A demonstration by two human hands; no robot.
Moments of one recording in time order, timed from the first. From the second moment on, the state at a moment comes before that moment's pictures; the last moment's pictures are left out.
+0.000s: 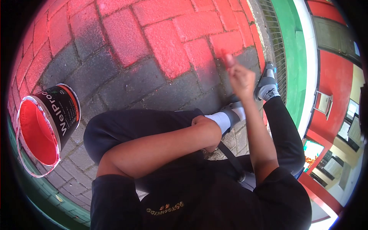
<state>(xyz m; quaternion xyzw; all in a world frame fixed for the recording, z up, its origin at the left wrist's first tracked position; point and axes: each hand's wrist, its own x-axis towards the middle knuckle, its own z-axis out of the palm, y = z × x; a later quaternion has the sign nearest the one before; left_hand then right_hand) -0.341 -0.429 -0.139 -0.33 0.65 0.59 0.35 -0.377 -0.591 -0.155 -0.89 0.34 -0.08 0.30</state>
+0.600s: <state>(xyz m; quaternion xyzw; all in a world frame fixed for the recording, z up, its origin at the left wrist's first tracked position) -0.293 -0.416 -0.087 -0.31 0.73 0.58 0.19 -0.391 -0.573 -0.166 -0.85 0.36 -0.16 0.34</state>
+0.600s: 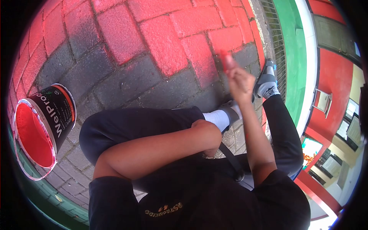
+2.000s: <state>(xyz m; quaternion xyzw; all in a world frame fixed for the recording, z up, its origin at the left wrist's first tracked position) -0.303 -0.422 -0.107 -0.34 0.70 0.60 0.19 -0.371 -0.587 -0.146 -0.68 0.53 -0.16 0.48</state>
